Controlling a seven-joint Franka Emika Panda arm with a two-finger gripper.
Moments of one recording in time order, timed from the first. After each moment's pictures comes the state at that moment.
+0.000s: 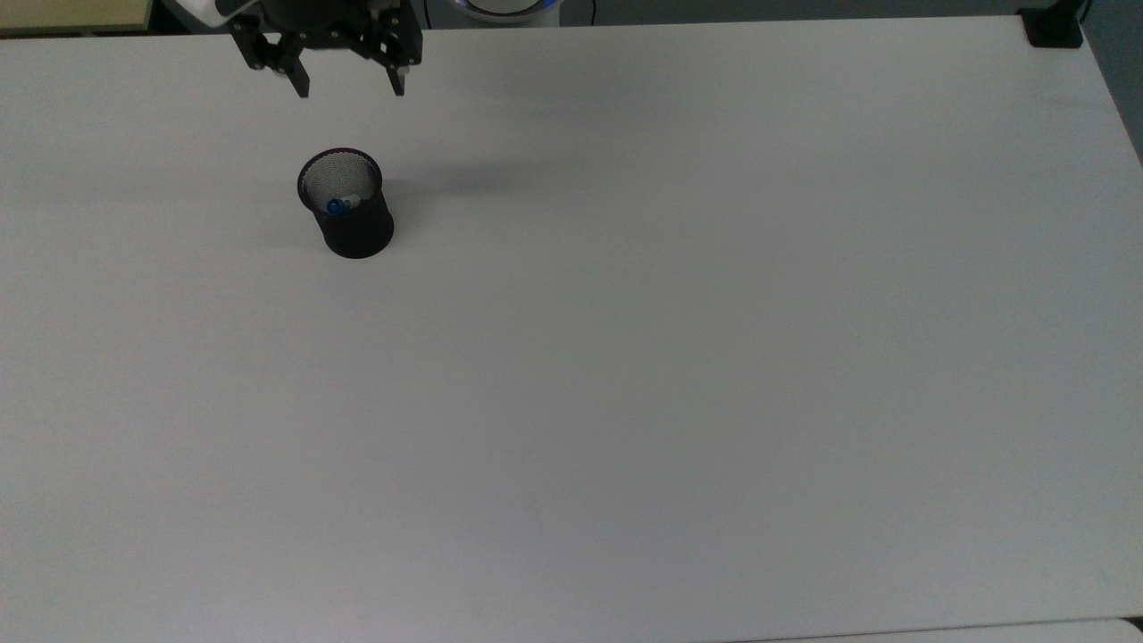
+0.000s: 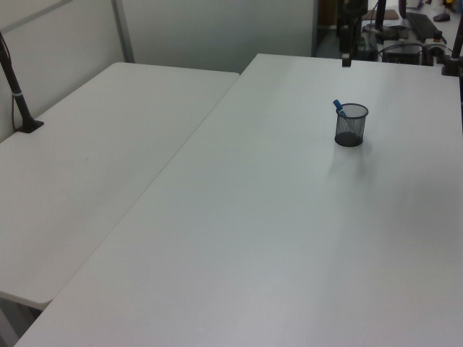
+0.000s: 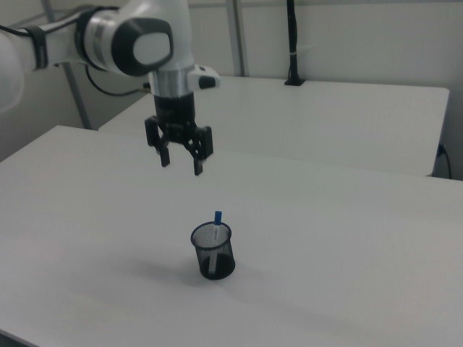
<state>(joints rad) 0.01 0.11 -0.18 -1.61 0.04 1.63 -0.21</state>
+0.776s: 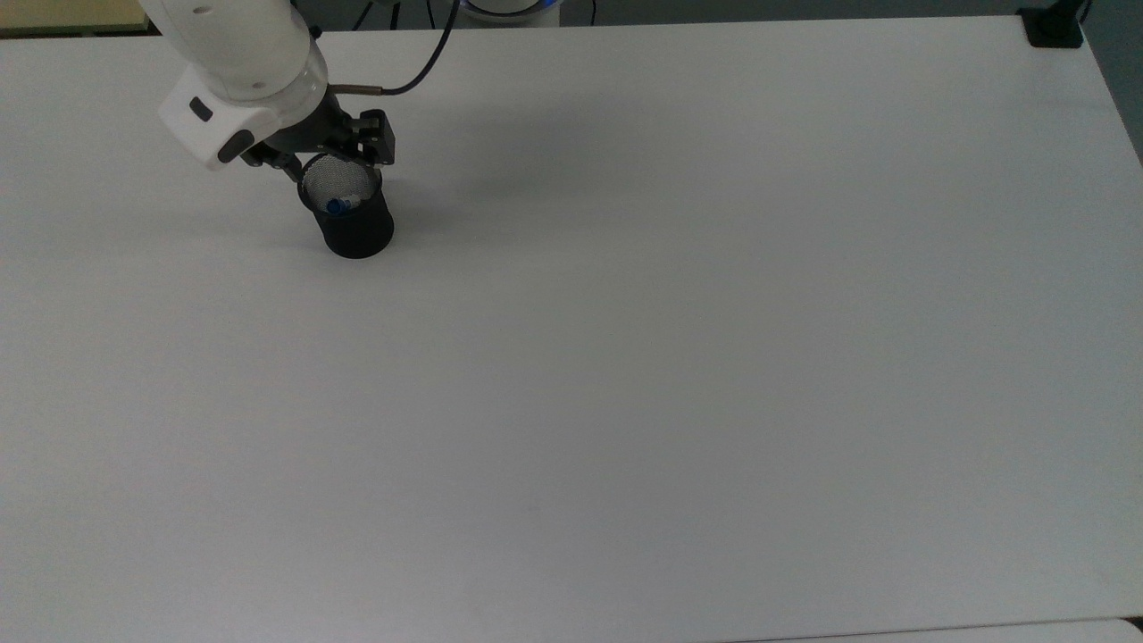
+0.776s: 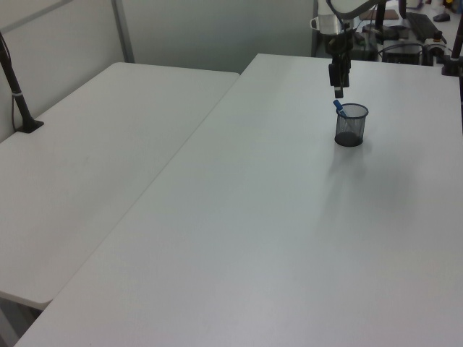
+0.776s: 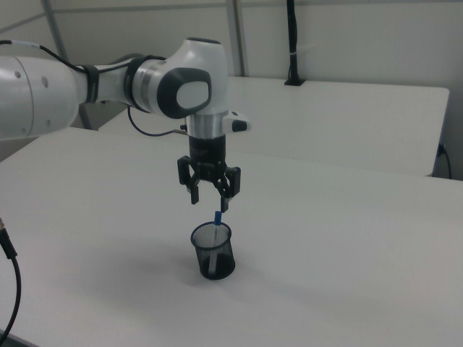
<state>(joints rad) -0.03 0.29 -0.19 -1.61 0.02 1.71 -0.26</state>
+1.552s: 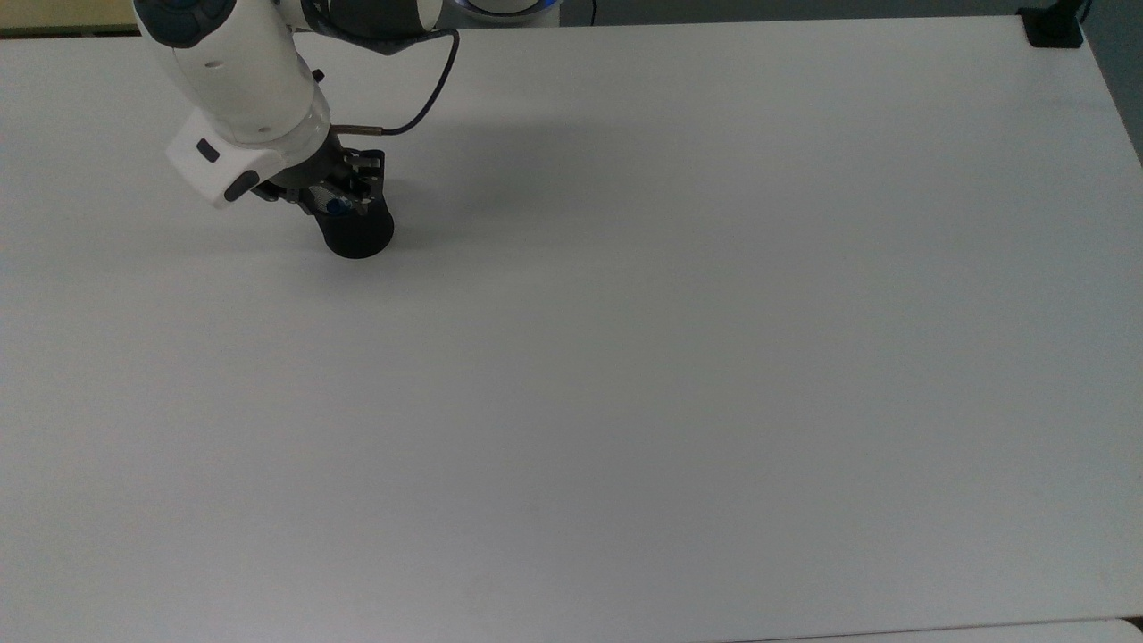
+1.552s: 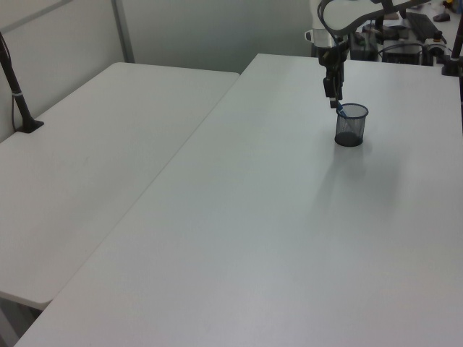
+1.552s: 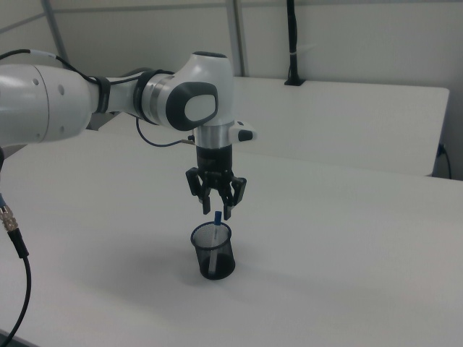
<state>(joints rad) -0.03 0.35 -0.19 -1.60 0.02 1.78 -0.27</state>
